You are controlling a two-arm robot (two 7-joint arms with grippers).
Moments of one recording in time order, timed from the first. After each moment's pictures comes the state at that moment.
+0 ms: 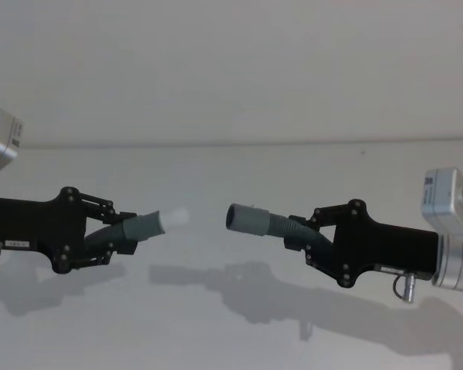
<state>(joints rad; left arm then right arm) -0.58 0.71 0.48 -1.50 -0.50 0.08 -1.24 0.23 0.72 -0.31 -1.73 0.41 -0.12 0.89</state>
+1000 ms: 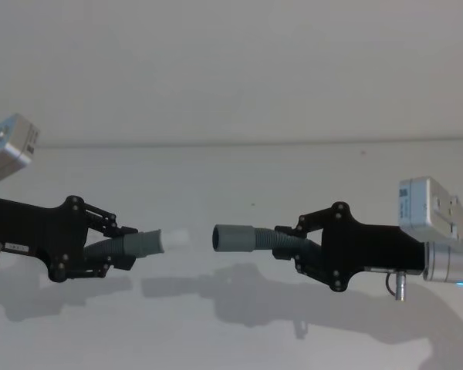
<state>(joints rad) -0.66 0.72 0.55 -1.47 -0.47 0.10 -1.32 0.32 0.74 -0.39 -1.70 0.34 -0.15 0.95</state>
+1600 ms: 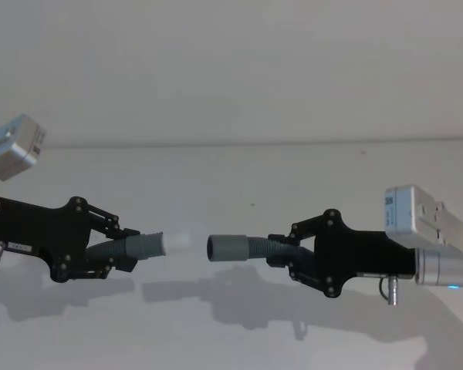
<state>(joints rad) -0.69 0.71 0.58 -1.46 -0.47 0.11 -1.33 0.35 0.74 -0.43 -1.68 0.32 -0.16 0.95</state>
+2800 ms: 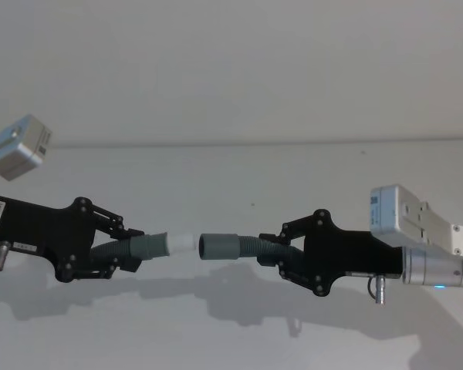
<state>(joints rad) -0.71 0.71 0.61 -1.44 -0.48 0.10 -1.32 0.38 0.72 -0.48 -1.65 0.32 -0.16 0.92</state>
